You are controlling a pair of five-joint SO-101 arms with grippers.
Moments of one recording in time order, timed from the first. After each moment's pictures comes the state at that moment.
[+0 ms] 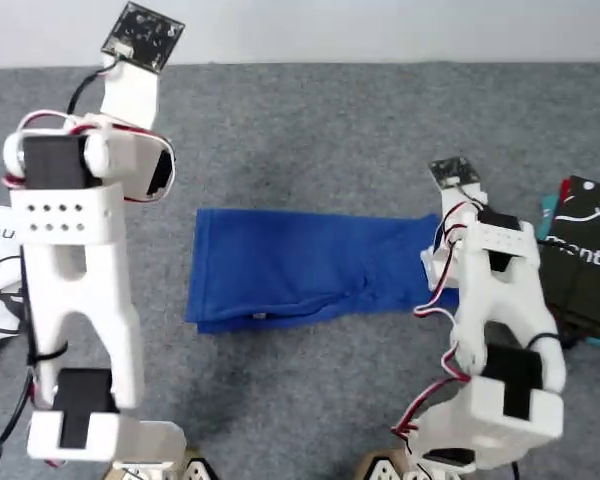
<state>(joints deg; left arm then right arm) -3.3 -2.1 -27.4 99.4 -12.7 10.1 5.6 26.9 56.2 24.0</state>
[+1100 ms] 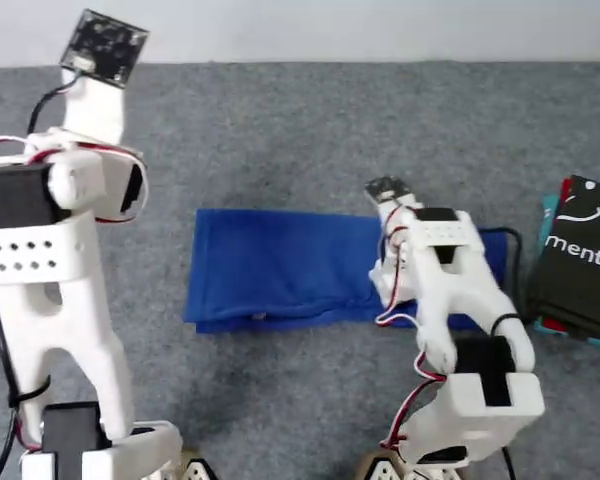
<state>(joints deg) -8.7 -10.5 -21.2 99.4 -13.1 -5.9 7.9 26.5 64.9 19.6</state>
